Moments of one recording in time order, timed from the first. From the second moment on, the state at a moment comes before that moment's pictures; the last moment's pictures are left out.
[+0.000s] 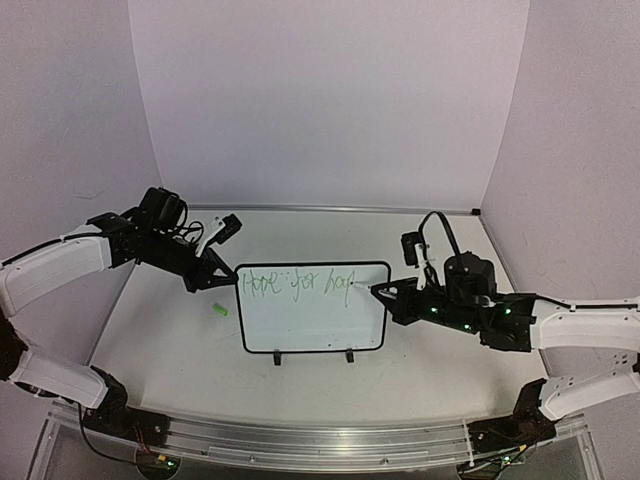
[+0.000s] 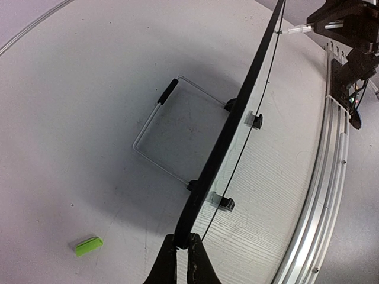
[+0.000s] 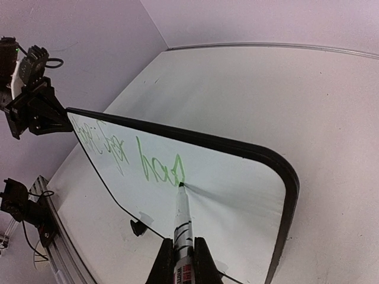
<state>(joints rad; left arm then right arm) -0.51 1.26 1.00 -0.59 0.54 0.28 0.94 1.13 0.61 0.18 0.09 0.50</state>
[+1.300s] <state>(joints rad) -0.51 1.26 1.00 -0.59 0.54 0.28 0.94 1.12 0.54 0.11 0.08 0.55</state>
